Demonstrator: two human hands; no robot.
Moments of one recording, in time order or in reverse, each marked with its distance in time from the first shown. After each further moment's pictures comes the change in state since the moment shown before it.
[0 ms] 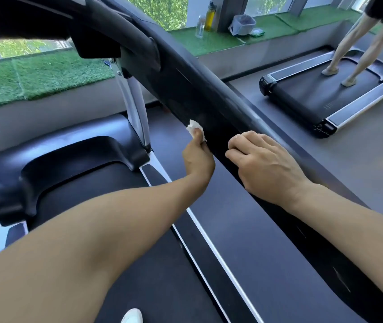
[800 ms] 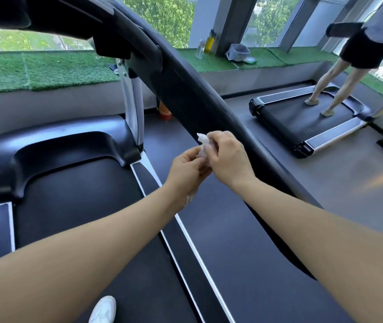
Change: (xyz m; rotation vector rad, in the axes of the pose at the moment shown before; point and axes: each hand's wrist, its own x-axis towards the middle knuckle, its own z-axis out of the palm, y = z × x) left_hand -0.132 0.022 -0.057 -0.853 -0.456 -0.127; right_hand -0.020 -0.057 -0.046 0.614 -0.027 0.563
